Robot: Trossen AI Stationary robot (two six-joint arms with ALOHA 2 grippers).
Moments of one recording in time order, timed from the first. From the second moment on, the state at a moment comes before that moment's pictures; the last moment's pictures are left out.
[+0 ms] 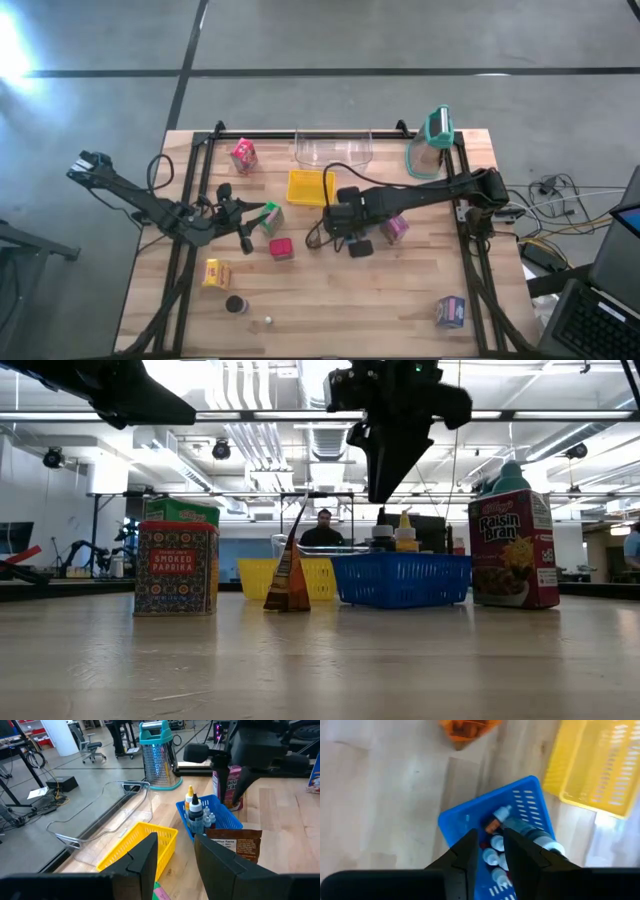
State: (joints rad) left arm -0.49 0.79 0.50 -0.04 -0.91 -0.17; right arm 0.12 1.88 1.59 -1.04 0.19 -0.09
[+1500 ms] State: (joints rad) left arm -0.49 0.79 0.50 -0.06 -0.90 -0.16; right arm 0.19 1.79 1.30 -0.71 0.34 0.30
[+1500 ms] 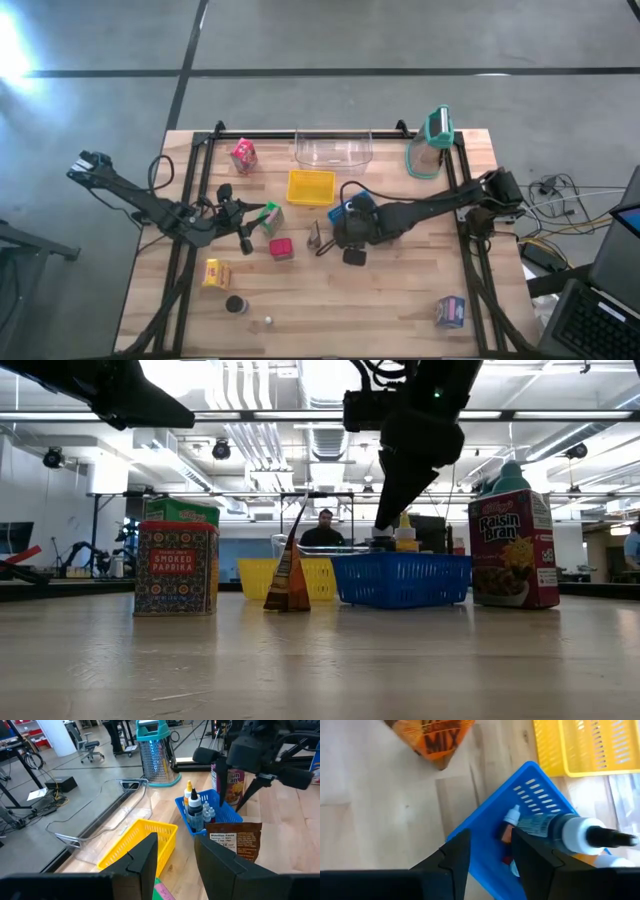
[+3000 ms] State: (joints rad) left arm -0.49 0.79 0.50 -0.06 -0.90 -0.15; right arm 0.06 1.79 1.11 -0.48 0.17 0.36
